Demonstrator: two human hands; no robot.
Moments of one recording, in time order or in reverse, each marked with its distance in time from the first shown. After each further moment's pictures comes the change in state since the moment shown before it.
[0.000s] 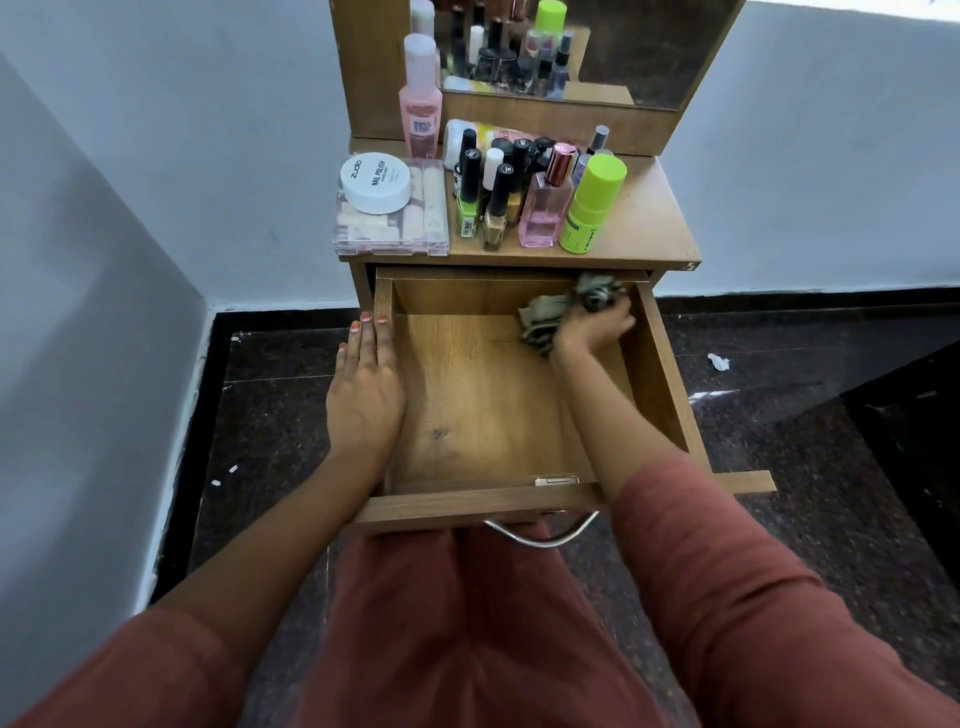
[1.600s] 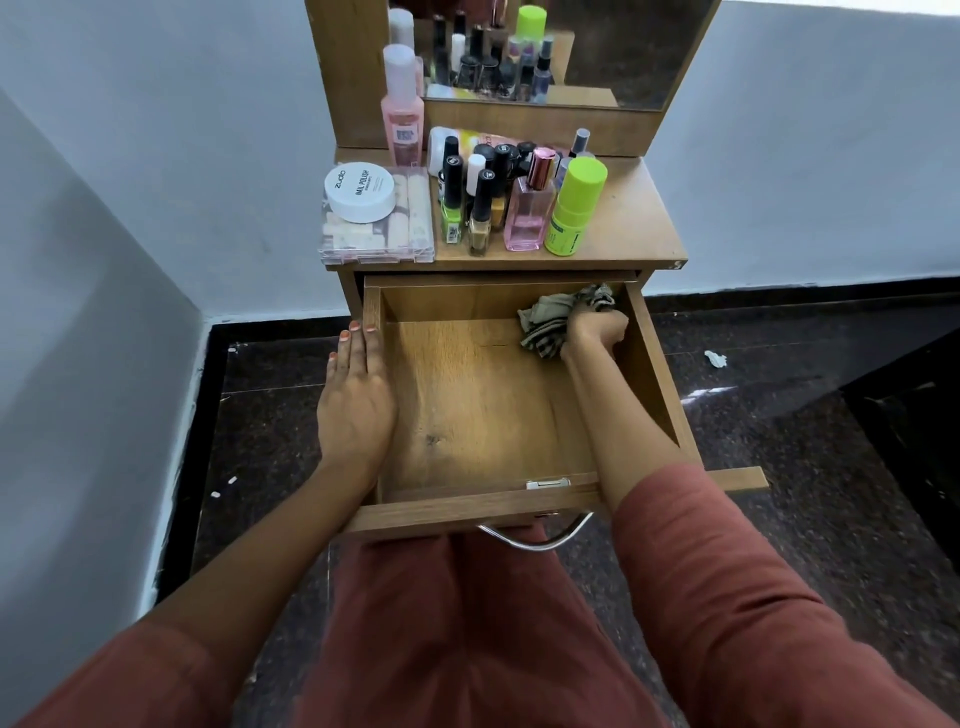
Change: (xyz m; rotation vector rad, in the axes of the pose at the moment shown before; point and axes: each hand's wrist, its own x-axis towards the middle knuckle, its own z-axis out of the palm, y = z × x) left_hand -0.002 0.002 0.002 0.007 0.021 0.029; right_hand 0.010 -0.010 -0.011 0.520 0.028 0.390
